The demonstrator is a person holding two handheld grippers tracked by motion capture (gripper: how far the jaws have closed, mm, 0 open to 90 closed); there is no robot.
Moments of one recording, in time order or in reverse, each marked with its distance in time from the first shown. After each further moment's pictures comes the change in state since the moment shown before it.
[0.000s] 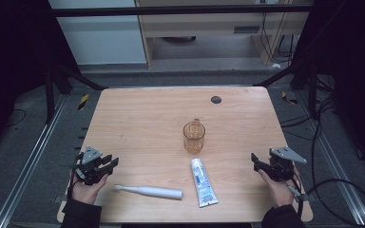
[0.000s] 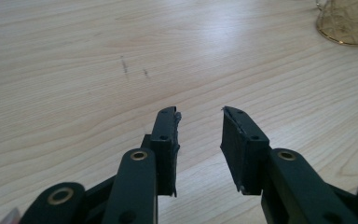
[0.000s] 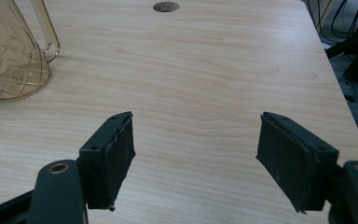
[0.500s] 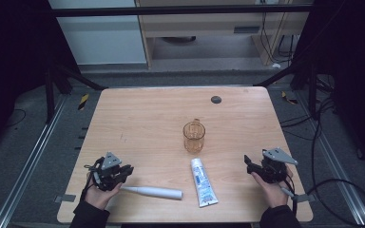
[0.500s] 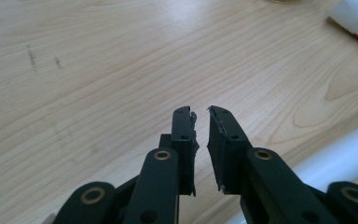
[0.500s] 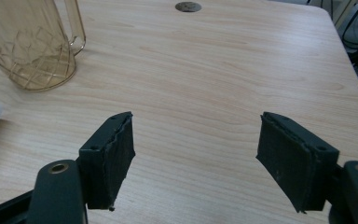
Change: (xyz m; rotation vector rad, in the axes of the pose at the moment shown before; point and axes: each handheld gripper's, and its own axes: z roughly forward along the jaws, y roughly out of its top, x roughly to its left) left arm -0.041 -0.003 0.014 0.104 -0.138 0.113; right arm 0.024 0.001 0.001 -0.001 0.026 -0.069
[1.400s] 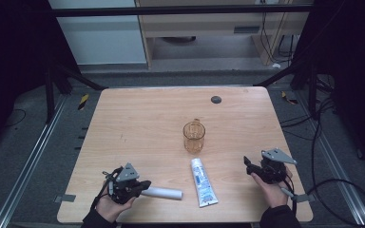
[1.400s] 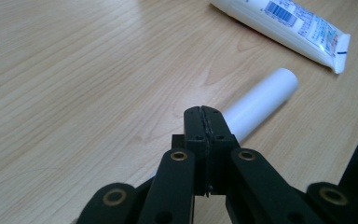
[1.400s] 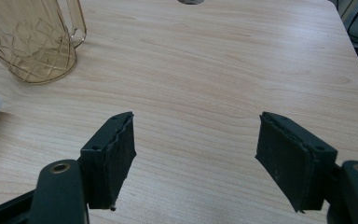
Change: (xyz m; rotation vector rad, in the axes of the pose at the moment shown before) left arm -0.054 0.005 0.000 0.042 -0.224 0.112; right arm -0.001 -0.002 0.001 0.021 0.006 -0.001
